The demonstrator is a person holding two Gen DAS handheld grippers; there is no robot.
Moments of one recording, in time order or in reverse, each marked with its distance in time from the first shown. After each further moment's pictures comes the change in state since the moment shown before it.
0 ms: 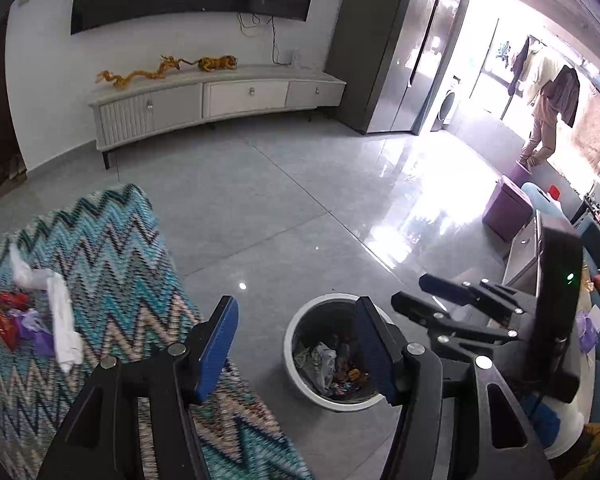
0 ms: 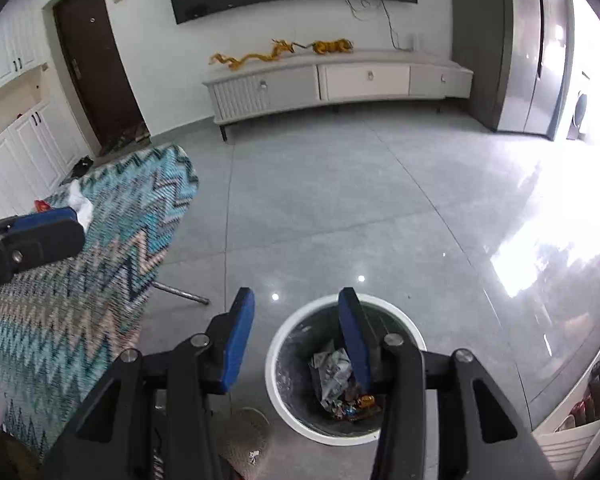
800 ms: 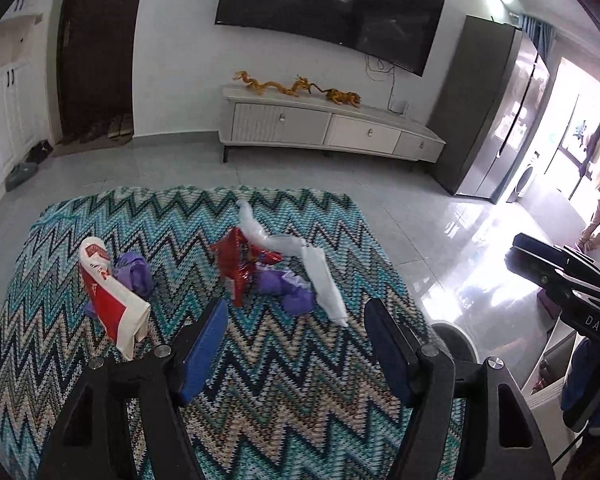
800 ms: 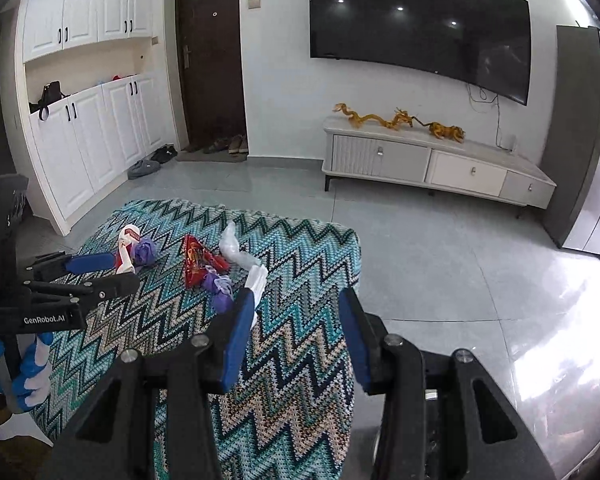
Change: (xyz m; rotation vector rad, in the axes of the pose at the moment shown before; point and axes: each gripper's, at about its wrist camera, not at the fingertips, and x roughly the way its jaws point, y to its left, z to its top) left arm -0.119 0.230 -0.078 -0.282 -0.107 0.209; right arm -0.036 0.226 0.056 -0.306 -0.126 0.172
